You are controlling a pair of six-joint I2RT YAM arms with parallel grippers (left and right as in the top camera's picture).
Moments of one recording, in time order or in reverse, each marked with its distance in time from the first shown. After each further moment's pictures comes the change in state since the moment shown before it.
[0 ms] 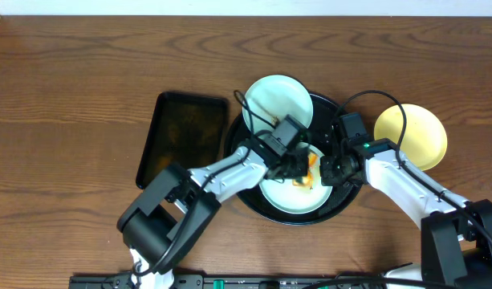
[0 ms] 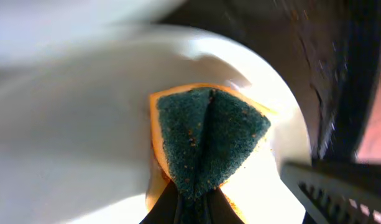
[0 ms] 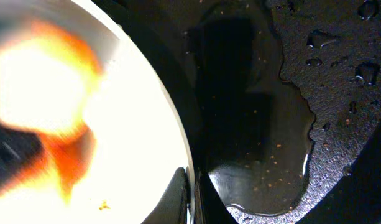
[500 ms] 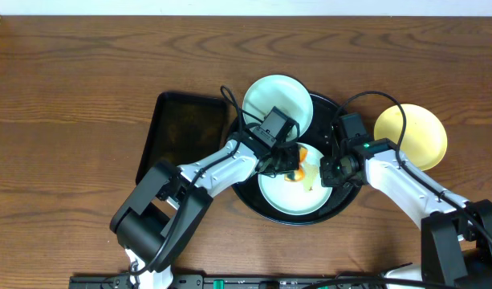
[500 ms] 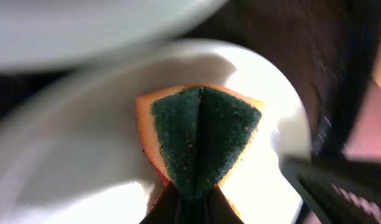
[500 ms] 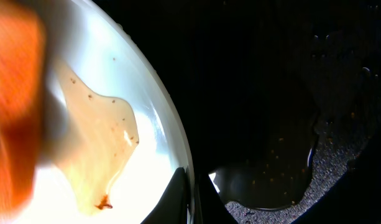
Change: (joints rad) left arm 0.044 -0.014 0.000 -0.047 0.115 0.022; right arm 0.000 0.000 0.000 -0.011 -0.006 0.000
